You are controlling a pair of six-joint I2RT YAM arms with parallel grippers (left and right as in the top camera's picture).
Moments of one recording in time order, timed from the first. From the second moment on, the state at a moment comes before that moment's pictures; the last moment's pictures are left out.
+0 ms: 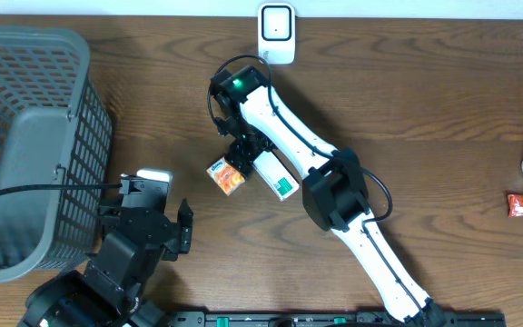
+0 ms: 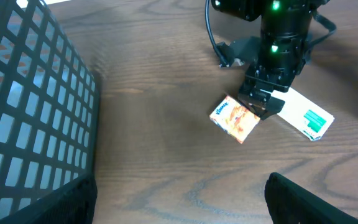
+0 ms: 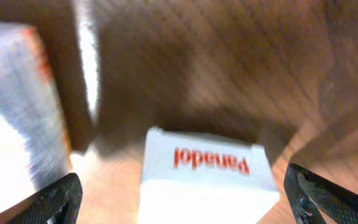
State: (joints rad) left arm -0.67 0.69 1.04 -1.14 -0.45 -0.30; right arm 0.68 2.71 2.59 -1.65 -0.04 -0.17
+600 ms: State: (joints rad) left arm -0.67 0.69 1.04 -1.14 -0.45 -0.30; right arm 0.61 2.41 2.57 -1.70 -0.08 -0.09
